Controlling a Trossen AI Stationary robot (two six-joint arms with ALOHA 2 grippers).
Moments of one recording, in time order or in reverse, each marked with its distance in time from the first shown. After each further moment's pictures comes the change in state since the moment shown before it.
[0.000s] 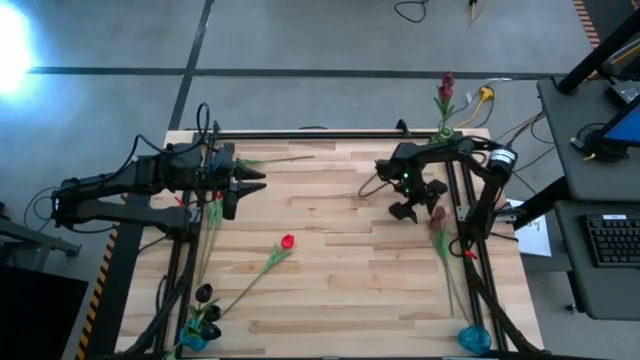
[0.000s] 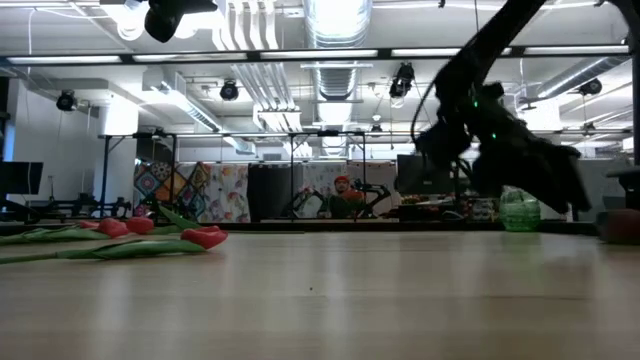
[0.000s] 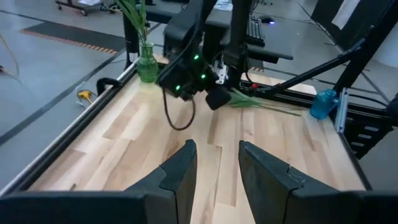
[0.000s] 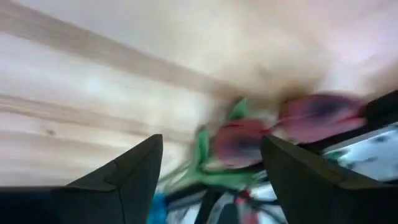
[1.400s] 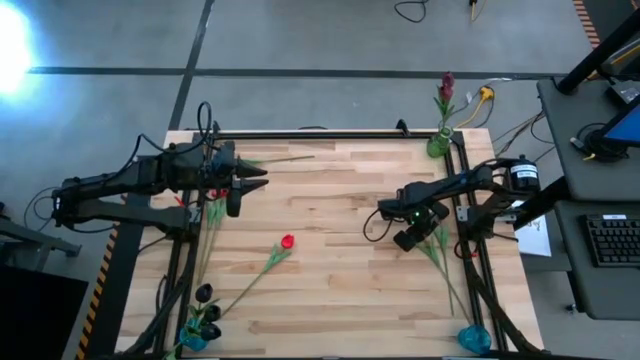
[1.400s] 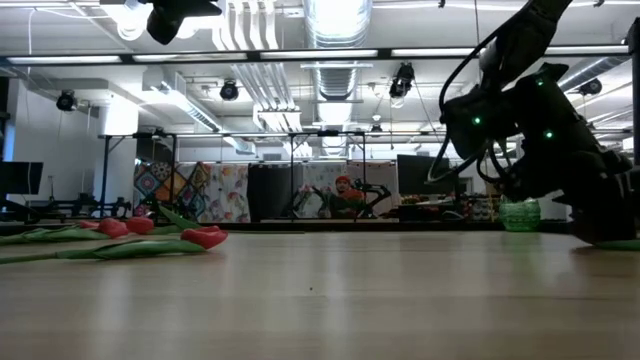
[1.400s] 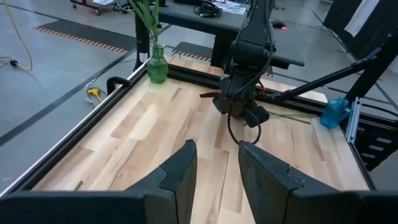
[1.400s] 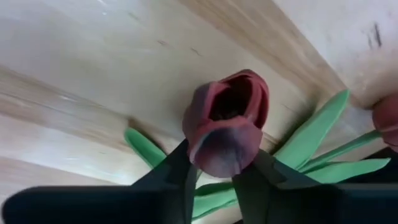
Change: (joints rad) left arm 0.002 0.018 0.002 0.020 -0.043 -0.032; right arm 0.415 -0.174 -0.254 0.320 0.064 0.320
